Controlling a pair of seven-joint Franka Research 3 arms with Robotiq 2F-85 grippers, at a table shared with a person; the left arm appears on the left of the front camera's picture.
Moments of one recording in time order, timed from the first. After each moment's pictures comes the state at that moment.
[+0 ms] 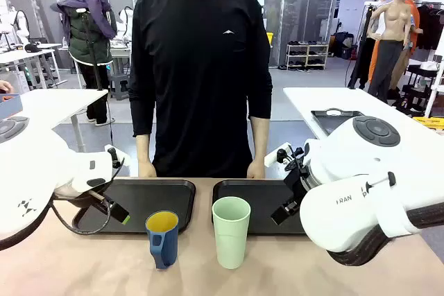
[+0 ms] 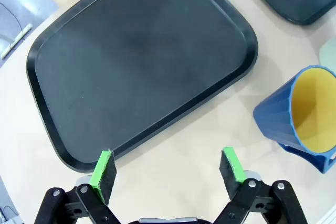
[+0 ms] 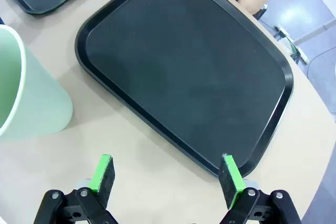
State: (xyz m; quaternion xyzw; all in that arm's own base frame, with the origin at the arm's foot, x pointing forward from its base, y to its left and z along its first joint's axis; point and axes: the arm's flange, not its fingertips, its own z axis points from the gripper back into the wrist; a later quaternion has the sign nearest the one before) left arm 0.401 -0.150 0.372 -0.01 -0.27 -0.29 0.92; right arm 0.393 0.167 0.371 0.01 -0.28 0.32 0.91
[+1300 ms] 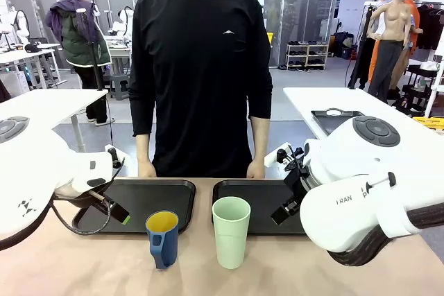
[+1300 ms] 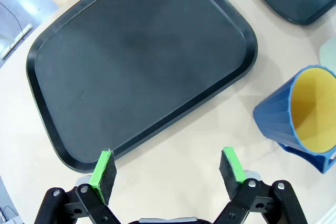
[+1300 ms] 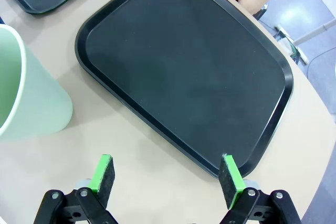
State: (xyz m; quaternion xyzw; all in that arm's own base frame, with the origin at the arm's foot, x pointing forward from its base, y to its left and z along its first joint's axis) left arm 0.401 -0.151 0.372 -0.01 -0.27 -0.29 0.92; right arm 0.393 0.167 0.371 0.01 -0.28 0.32 0.90
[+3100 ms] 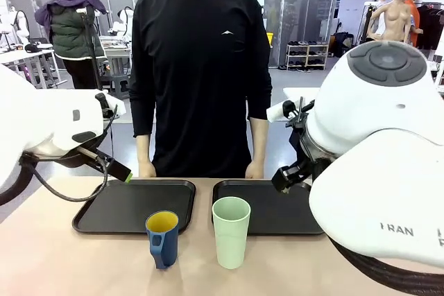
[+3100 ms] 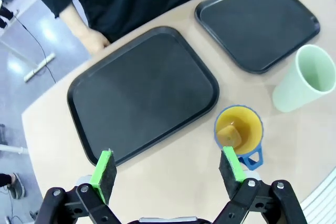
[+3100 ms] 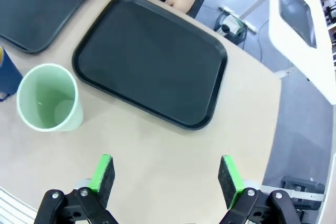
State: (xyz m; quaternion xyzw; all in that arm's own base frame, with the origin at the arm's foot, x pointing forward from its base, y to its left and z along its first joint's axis) left arm 0.336 -0.185 0.504 0.00 -0.36 -0.28 0.89; right arm 0.306 0.200 0.501 -0.08 -0.32 0.20 0.92
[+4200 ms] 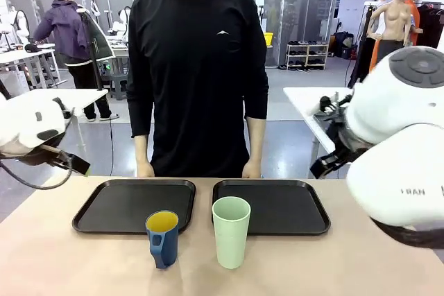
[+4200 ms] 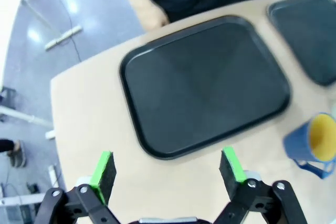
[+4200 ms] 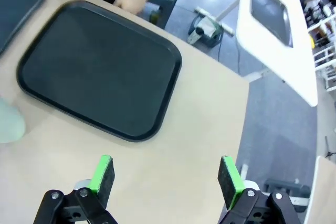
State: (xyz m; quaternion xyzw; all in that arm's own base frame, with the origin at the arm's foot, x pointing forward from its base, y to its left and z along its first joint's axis) left arm 0.396 -0.070 0.471 0.03 -0.35 -0.18 0.92; right arm 0.372 0.107 0.483 -0.10 -0.32 0.18 0.92
